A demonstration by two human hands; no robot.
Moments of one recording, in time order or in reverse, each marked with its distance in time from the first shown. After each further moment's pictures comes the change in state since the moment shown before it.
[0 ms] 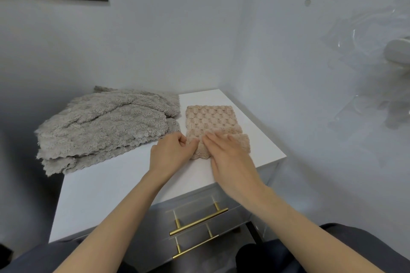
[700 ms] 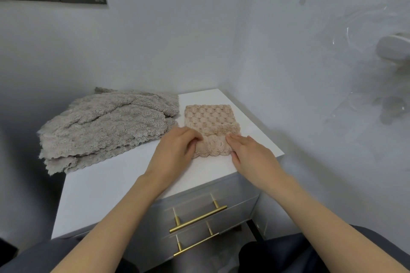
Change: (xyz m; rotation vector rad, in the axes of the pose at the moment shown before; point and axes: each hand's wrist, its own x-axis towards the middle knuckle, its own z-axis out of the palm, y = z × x) left_hand -0.011 -0.002 -0.004 0.143 0.113 0.644; right_hand -0.008 0.051 -0.006 -0.045 -0.154 0.139
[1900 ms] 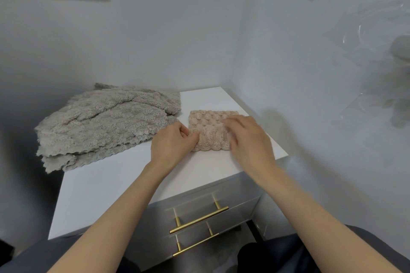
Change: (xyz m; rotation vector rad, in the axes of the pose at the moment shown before) left_hand 0.020 -0.014 0.010 -0.086 -0.050 -0.590; right_hand 0.020 -0.019 -0.010 0.167 0.399 0.015
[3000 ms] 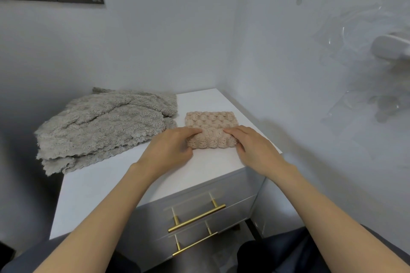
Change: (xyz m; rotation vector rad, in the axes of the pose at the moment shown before) left_hand -0.010 -0.002 -0.024 0.252 -0.229 0.456; right_hand -0.005 0.043 -0.002 0.030 -0.345 -0.045
